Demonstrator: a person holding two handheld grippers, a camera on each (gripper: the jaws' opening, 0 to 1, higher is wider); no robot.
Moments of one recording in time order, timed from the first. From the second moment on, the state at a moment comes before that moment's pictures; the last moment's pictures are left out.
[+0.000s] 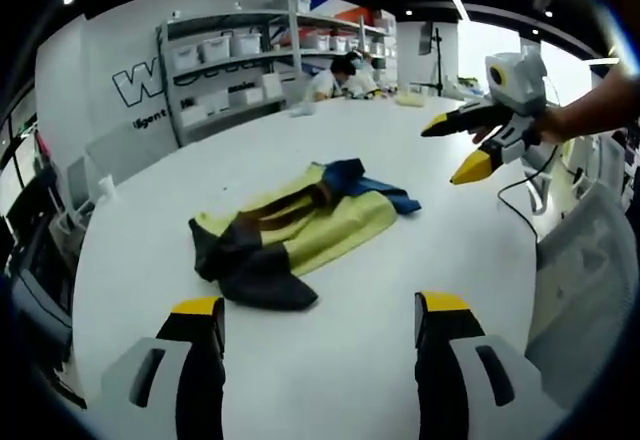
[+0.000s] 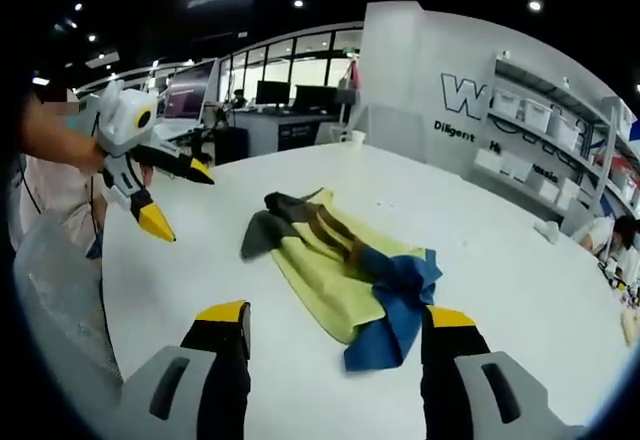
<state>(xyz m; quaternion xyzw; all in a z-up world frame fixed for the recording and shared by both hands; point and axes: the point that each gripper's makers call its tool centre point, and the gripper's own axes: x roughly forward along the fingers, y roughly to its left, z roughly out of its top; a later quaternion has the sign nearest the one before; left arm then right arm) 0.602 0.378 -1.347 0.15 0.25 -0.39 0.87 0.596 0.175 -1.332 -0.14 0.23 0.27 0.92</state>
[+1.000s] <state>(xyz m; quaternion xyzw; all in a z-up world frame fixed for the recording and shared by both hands) 0.640 0.374 -1.351 0.15 0.26 -0.38 0.87 0.625 0.181 -1.341 -0.18 0.24 0.29 0.91</state>
